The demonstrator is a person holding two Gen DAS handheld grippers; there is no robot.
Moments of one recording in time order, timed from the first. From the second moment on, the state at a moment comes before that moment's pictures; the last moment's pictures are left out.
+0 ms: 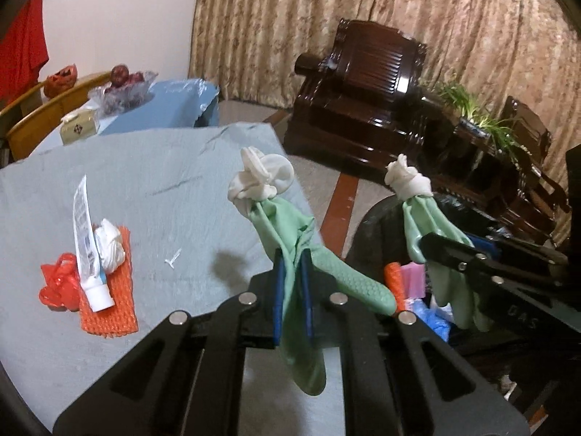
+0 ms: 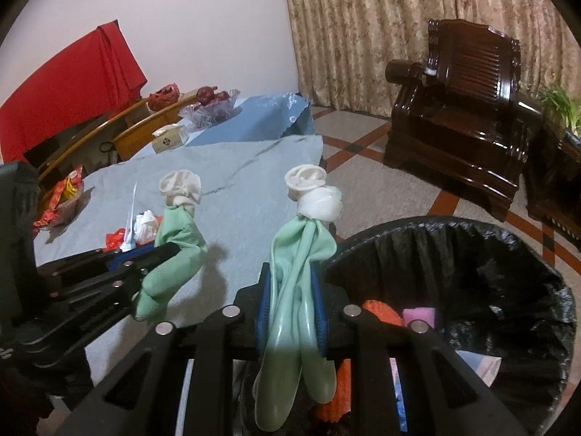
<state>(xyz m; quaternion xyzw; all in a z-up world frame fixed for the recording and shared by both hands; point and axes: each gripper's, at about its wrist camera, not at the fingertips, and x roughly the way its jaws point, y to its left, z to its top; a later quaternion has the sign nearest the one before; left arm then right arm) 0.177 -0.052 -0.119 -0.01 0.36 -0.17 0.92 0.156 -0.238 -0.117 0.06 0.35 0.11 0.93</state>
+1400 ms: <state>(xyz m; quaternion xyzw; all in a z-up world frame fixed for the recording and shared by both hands) 0.149 -0.180 -0.100 0.03 0.34 -0.32 0.88 0.084 -0.373 -0.103 0.08 0.32 -0.06 0.94</state>
